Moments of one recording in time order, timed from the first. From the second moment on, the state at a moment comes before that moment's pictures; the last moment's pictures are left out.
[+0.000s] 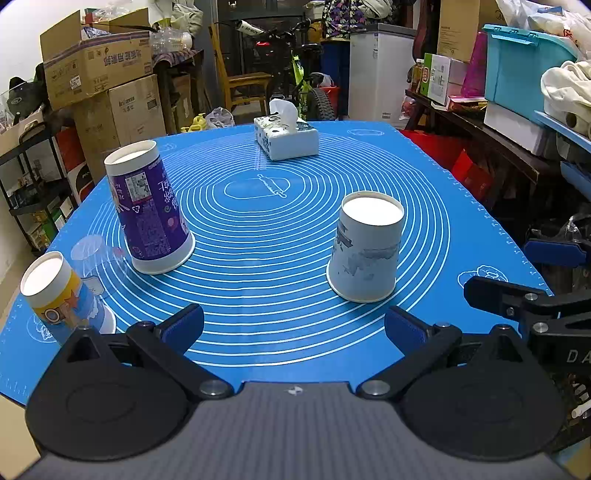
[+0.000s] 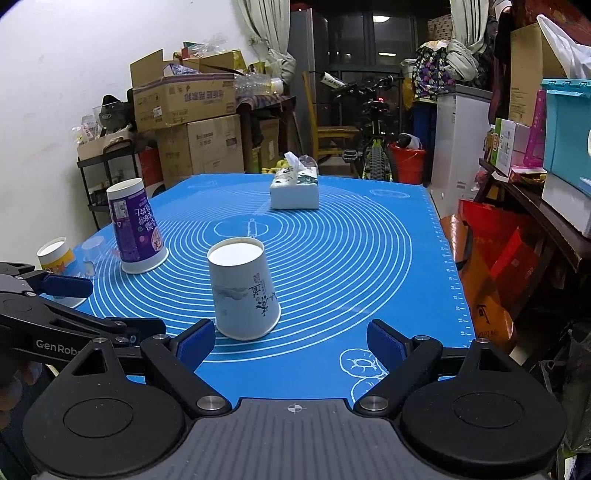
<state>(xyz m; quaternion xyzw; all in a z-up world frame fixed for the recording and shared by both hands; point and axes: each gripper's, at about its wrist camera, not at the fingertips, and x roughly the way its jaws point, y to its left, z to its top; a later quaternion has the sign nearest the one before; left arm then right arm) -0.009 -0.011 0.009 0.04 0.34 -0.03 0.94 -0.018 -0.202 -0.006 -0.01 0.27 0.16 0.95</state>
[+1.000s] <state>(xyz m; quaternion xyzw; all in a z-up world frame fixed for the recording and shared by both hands) -0.011 -0.012 0.005 0.04 0.34 -0.04 0.94 -0.019 -0.205 -0.008 -0.02 0.28 0.16 0.95</state>
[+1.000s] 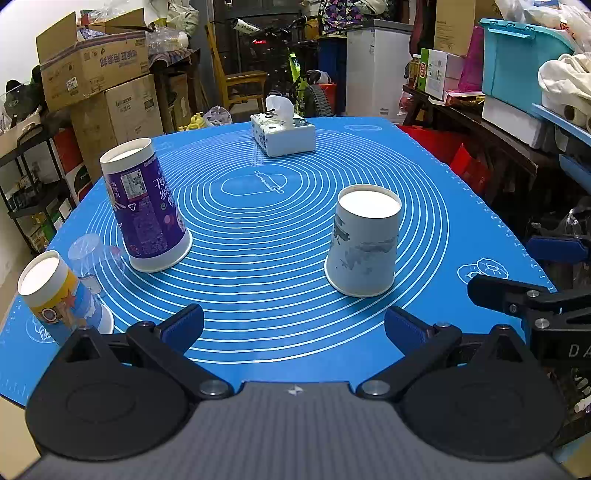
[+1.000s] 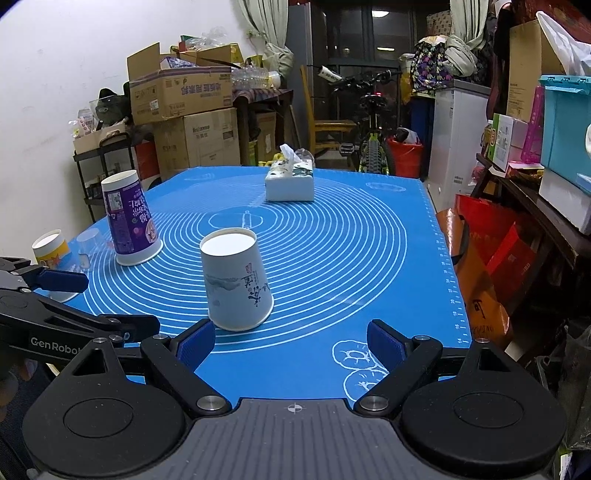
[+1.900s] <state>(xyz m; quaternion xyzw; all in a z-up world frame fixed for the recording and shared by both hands) -0.011 -0.018 0.003 0.05 0.35 -0.04 0.94 -0.019 -0.205 -0.010 -0.01 0.29 0.16 0.94</state>
